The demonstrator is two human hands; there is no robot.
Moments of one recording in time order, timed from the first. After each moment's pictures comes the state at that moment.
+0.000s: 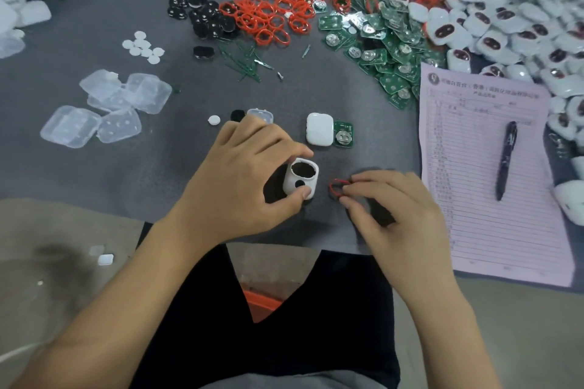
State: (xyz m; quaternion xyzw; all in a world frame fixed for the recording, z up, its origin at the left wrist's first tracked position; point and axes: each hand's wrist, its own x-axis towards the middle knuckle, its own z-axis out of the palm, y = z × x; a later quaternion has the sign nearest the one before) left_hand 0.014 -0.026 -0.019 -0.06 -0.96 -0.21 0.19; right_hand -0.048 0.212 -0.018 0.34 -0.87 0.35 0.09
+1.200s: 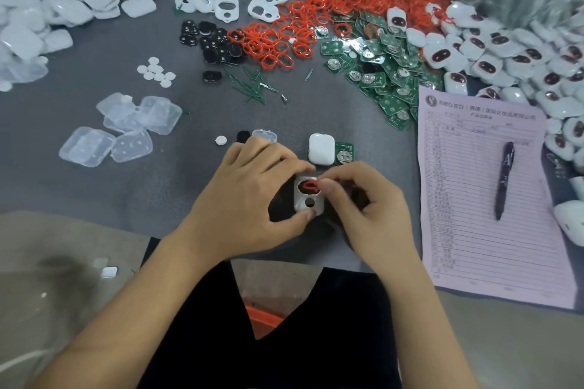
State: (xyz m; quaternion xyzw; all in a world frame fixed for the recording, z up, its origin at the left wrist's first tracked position) left_hand 0.012 -0.026 -0.020 -0.06 -0.96 -0.21 0.18; right_hand -0.065 0.168 -0.014 0.28 -0.81 0.51 -0.06
